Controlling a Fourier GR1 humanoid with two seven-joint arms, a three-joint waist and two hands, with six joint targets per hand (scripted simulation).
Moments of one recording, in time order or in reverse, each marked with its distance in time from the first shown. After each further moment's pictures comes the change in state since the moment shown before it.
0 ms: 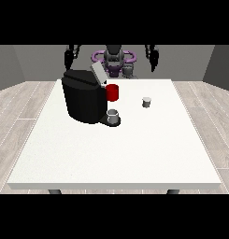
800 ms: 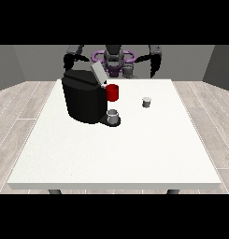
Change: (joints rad) left arm -0.133 0.105 0.031 0.151 -0.011 -0.126 -0.012; right arm -0.007 0.070 -0.039 0.041 -0.064 0.022 -0.164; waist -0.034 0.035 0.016
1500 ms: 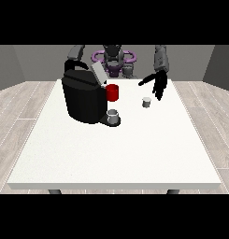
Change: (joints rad) left arm -0.201 0.214 0.034 0.291 -0.259 0.043 -0.028; right arm -0.097 0.034 0.048 -0.007 0.039 -0.033 -0.036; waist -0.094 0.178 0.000
